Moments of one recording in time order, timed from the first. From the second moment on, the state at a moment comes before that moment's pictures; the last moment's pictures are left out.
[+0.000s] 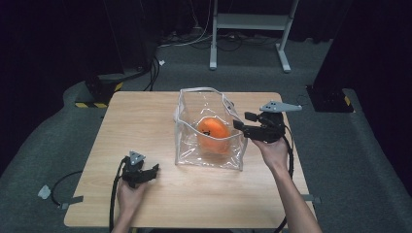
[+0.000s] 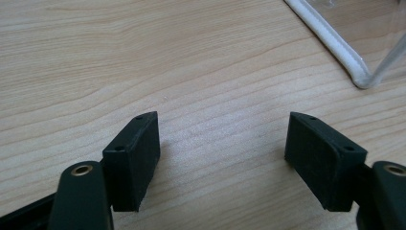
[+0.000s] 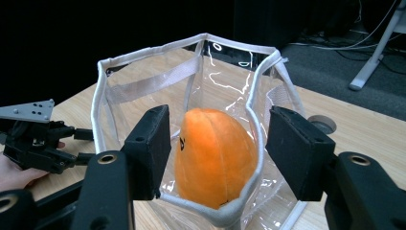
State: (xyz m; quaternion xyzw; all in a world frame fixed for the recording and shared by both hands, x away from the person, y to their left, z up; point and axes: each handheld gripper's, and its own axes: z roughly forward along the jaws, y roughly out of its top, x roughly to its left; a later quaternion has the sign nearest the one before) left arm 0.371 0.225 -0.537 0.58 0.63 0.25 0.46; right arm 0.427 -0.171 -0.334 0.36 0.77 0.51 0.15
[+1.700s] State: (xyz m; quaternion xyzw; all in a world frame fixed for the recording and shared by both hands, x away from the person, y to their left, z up) left arm 0.371 0.225 -0.537 0.58 0.62 0.25 0.46; right arm 0.408 -0.201 -0.322 0.37 0.74 0.53 0.18
